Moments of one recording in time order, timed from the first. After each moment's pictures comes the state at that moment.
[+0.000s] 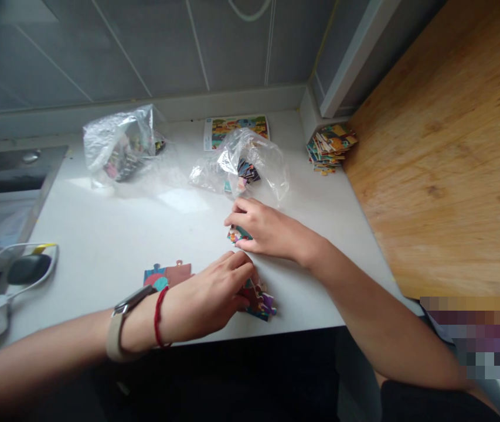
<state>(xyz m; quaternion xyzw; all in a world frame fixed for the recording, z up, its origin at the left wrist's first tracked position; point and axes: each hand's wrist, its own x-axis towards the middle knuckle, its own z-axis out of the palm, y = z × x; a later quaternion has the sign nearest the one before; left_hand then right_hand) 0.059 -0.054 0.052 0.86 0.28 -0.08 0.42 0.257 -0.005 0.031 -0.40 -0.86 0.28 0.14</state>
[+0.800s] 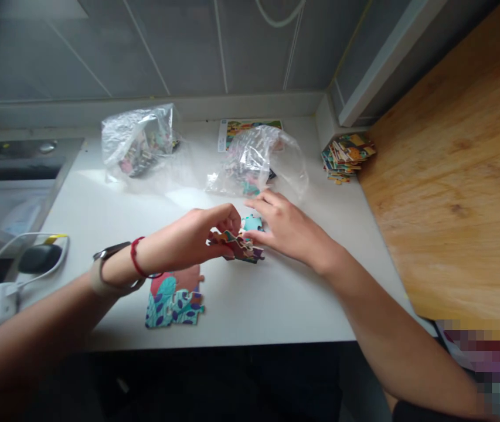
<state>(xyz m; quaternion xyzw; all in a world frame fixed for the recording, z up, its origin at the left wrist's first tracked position) 0.023 0.022 0.055 0.78 0.34 0.10 0.52 0.263 0.000 0.030 -0.49 -0.82 0.24 0.16</state>
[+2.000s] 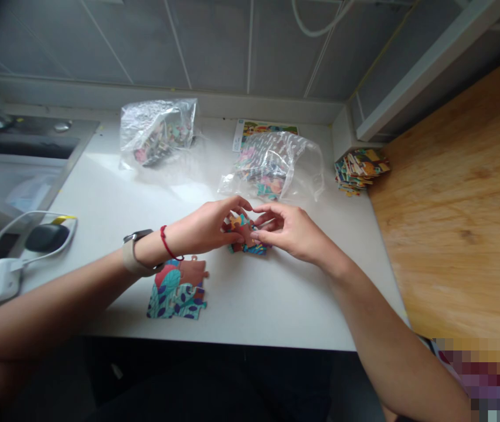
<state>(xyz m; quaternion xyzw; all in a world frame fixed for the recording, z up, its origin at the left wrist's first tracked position) 0.024 0.033 0.033 0.77 0.39 0.12 0.49 0.255 0.003 0.026 -0.54 -0.58 0.56 0.25</state>
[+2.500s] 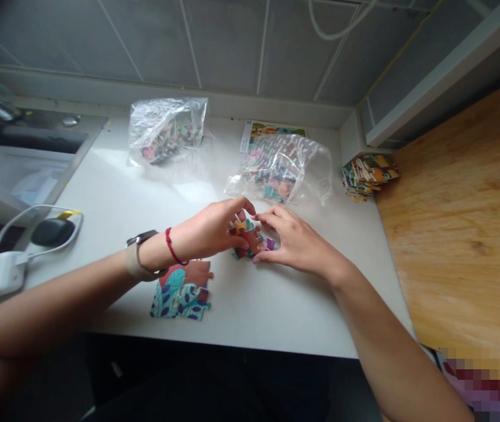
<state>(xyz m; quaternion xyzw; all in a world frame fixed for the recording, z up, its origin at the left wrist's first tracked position) 0.023 0.029 0.036 0.78 0.41 0.13 0.46 0.259 0.004 0.027 -0.45 -0.81 0.35 0.15</state>
